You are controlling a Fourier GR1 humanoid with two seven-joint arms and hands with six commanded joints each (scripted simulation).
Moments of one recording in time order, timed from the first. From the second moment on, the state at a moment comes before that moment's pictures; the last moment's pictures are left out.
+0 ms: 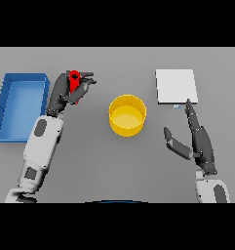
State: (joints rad) left arm -0.59 0.05 0.02 -0.99 -0.12 0.03 -0.16; right arm 0.11 -0.09 0.10 -1.72 0.21 -0.02 -0.14
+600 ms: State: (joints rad) left arm -0.71 0.21 -0.30 -1.06 -0.44 -0.04 0.06; right arm 0.11 -0.10 0.11 -1.72 0.21 0.00 -0.10
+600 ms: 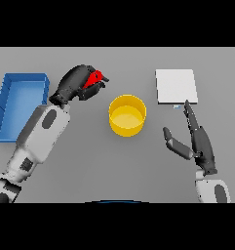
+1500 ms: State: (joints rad) left arm -1.06 0.27 -0.80 -0.88 -0.94 -0.34 0.01; right arm 0.11 -0.07 0.10 -1.73 0.17 -0.01 -0.06
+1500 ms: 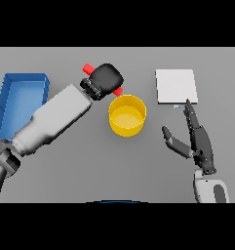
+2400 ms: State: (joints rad) left arm -1.28 0.25 -1.11 -0.77 -1.30 -0.32 -0.18; right arm 0.13 -0.05 0.11 -1.73 0.19 -0.02 -0.12
